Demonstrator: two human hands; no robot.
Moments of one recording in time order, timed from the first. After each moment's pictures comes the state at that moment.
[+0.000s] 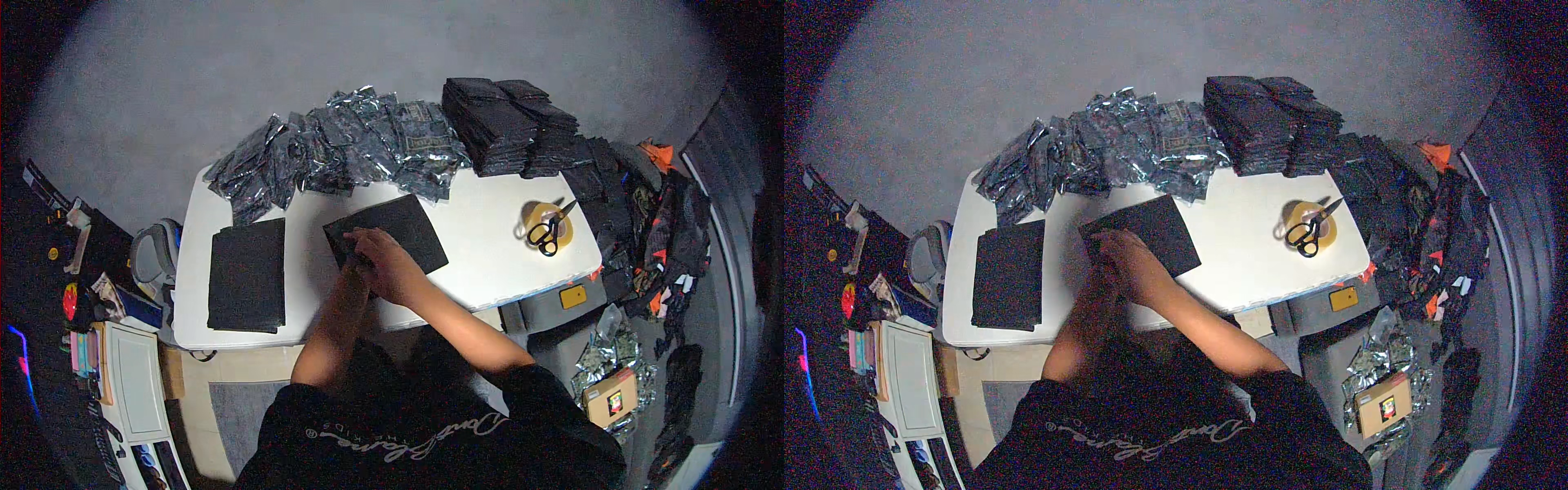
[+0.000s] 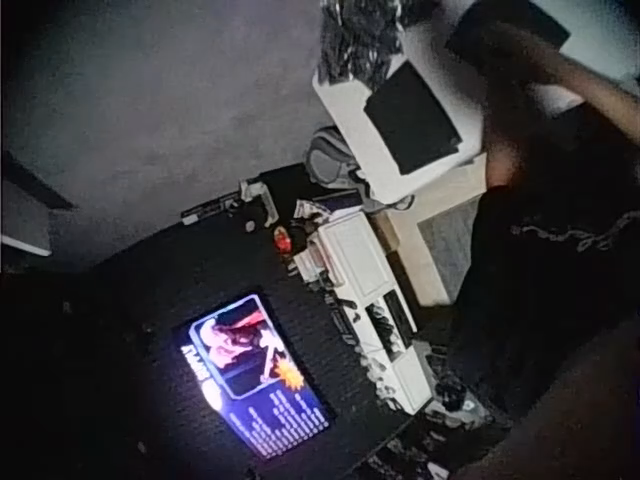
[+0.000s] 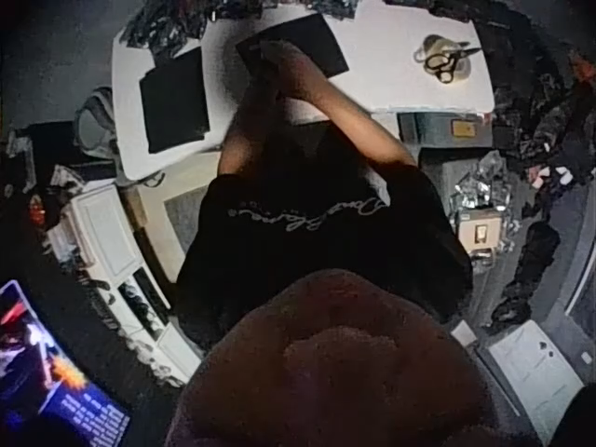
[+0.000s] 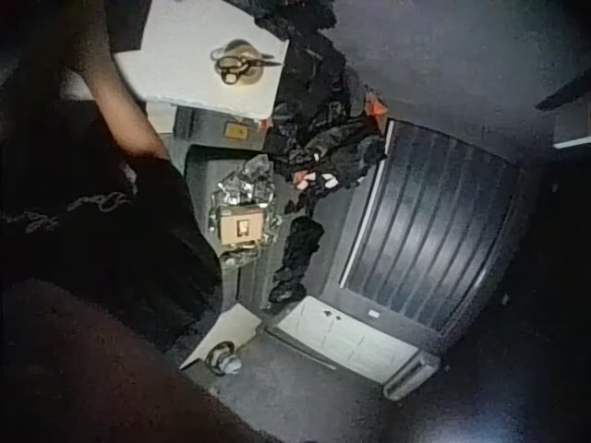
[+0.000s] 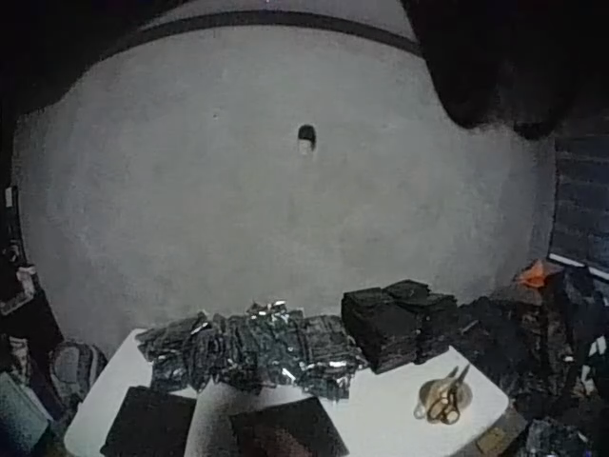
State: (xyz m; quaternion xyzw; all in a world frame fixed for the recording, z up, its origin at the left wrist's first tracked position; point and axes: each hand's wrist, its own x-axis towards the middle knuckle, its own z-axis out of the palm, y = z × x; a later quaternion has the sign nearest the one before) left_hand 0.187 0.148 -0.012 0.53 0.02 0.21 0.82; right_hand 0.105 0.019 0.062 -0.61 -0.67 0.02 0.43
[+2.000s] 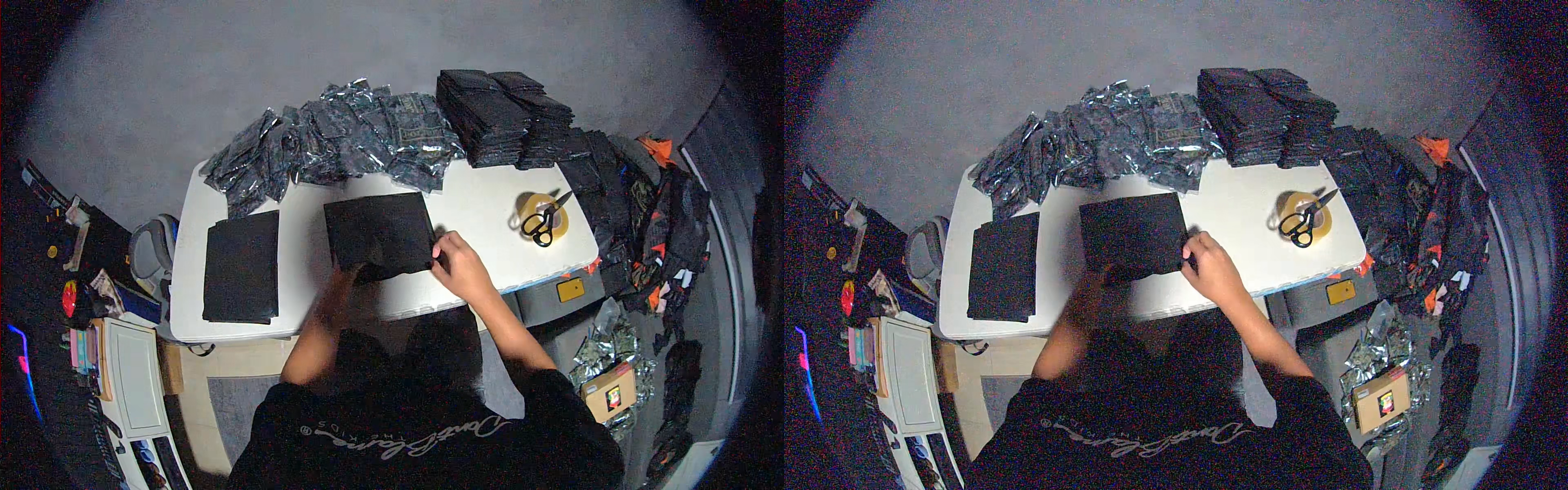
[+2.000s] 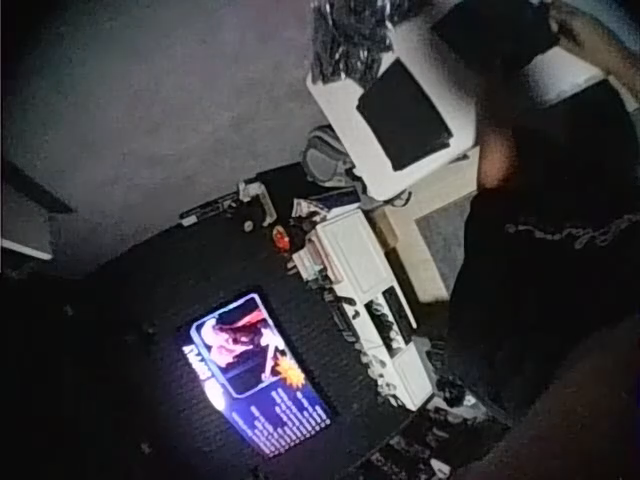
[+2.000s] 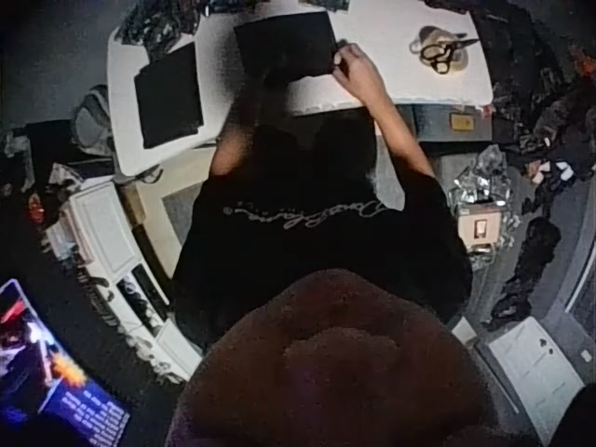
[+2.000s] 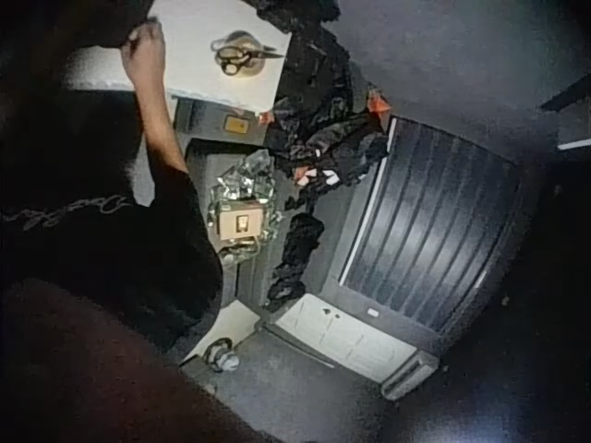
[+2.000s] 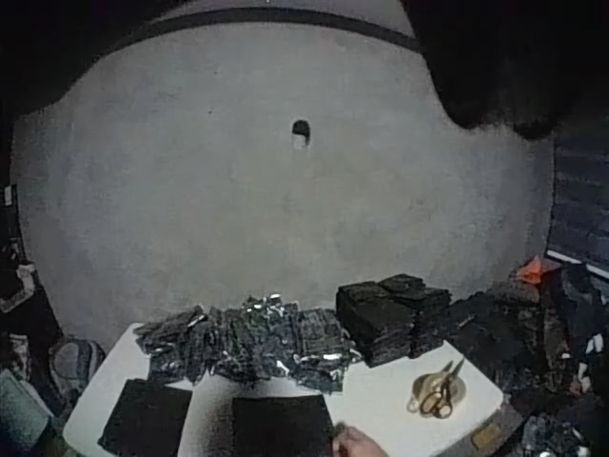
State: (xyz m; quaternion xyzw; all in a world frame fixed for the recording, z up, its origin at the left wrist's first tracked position) left_hand 0.300 0.048 0.252 0.54 -0.39 -0.10 0.74; right_hand 0.188 -0.113 0.048 -0.78 -0.52 0.00 0.35
